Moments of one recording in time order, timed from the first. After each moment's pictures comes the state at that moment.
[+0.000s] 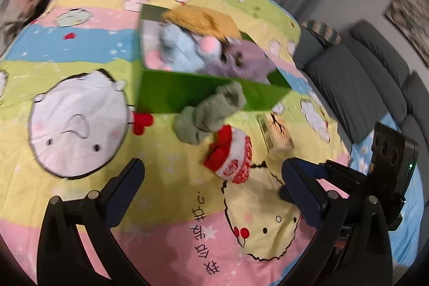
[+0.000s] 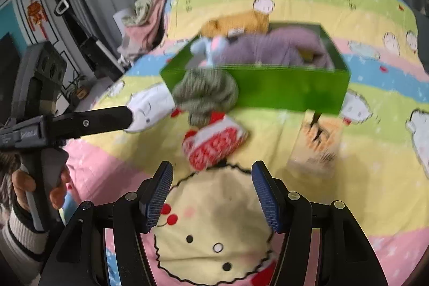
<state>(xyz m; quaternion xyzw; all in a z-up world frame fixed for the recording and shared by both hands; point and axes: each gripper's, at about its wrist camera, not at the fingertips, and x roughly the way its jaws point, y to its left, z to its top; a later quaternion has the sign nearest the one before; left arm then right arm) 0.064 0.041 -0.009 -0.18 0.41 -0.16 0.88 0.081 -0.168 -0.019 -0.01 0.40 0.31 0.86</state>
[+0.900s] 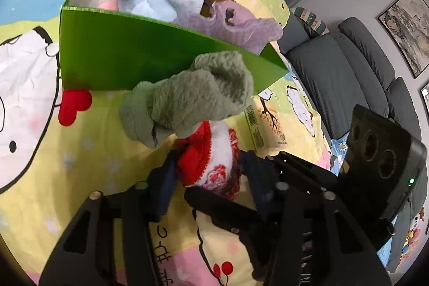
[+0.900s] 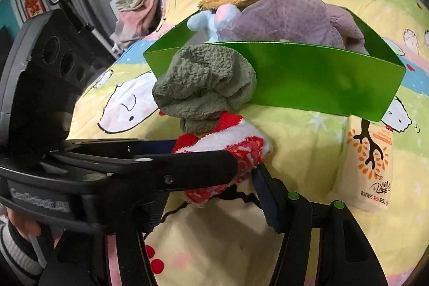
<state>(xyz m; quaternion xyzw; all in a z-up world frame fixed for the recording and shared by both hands) 0.109 0.008 -0.061 -0.24 0.45 -0.24 0.83 0.124 -0.128 -0.055 -0.02 0.41 0.33 0.85</state>
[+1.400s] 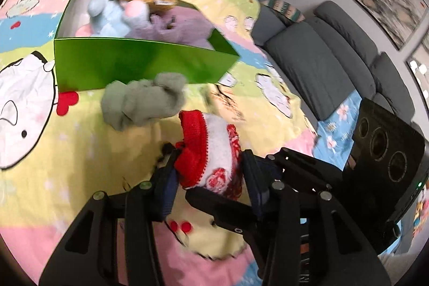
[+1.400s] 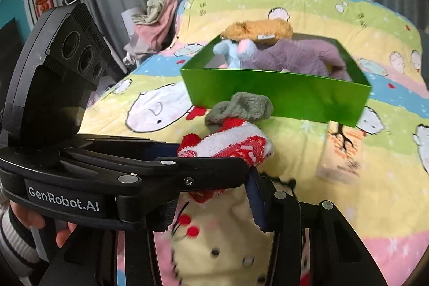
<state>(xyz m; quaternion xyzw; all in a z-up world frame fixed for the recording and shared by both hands) 0.054 -0.011 -0.016 -0.19 0.42 -0.28 0.84 0.058 -0.136 -0.019 -0.04 0.35 0.32 0.88</state>
